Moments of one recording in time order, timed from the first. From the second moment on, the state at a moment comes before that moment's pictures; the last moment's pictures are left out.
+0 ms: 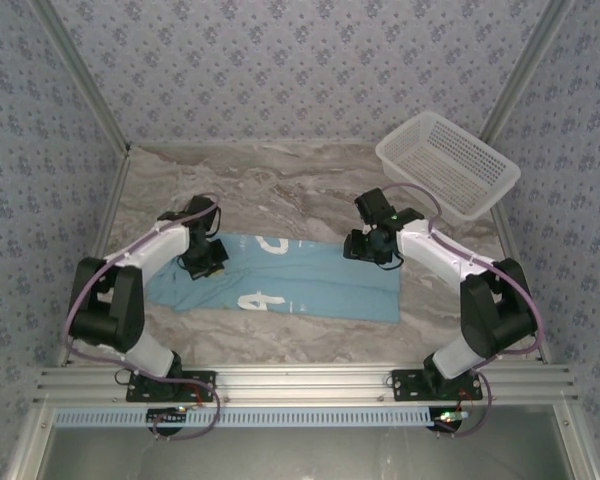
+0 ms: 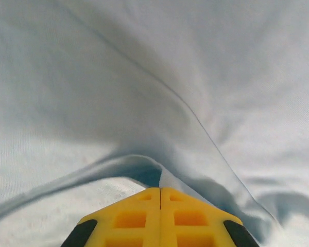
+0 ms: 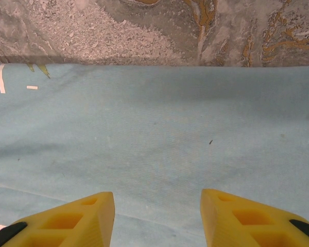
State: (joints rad) left arm -0.29 1.54 0.98 -0.85 0.06 -0.75; right arm 0.47 1.55 1.07 -0.71 -0.07 0.56
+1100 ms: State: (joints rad) left arm -0.30 1.24 0.88 -0.97 0.02 -1.18; right arm 0.45 1.54 1.03 -0.70 -0.12 0.52
